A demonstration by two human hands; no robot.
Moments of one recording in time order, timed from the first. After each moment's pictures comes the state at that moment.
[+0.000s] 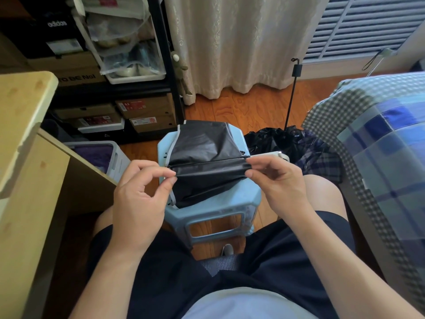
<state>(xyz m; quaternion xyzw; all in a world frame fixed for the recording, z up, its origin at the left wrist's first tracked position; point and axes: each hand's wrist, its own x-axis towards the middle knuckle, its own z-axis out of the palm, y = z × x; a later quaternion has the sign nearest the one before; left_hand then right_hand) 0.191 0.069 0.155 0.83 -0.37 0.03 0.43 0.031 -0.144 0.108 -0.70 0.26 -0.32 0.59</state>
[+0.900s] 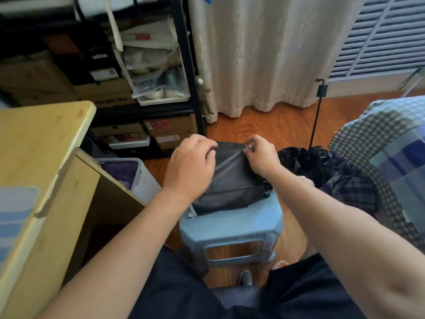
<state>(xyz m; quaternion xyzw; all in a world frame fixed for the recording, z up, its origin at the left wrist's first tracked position) 0.258 -0.036 0.148 0.84 -0.45 0.07 0.28 0.177 -0.235 0.069 -0.82 0.38 -0.13 0.41</state>
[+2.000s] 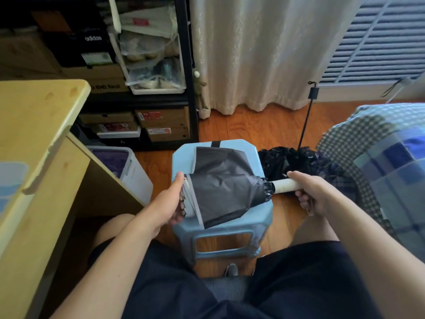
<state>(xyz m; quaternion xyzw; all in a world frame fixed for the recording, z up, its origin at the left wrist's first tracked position) 0.243 0.043 0.086 0.81 -0.05 -0.45 0.38 0.035 -0.251 0.069 -0.54 0.59 -0.01 0.60</state>
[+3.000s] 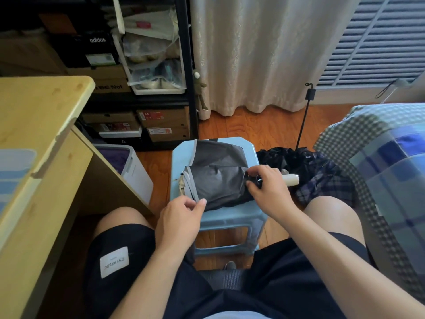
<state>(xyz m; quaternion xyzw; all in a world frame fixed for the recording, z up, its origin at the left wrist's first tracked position) 0.162 0.048 0.093 0.91 -0.14 -0.19 0.33 0.062 -0.164 0.067 -0.88 0.31 -0.14 0.33</state>
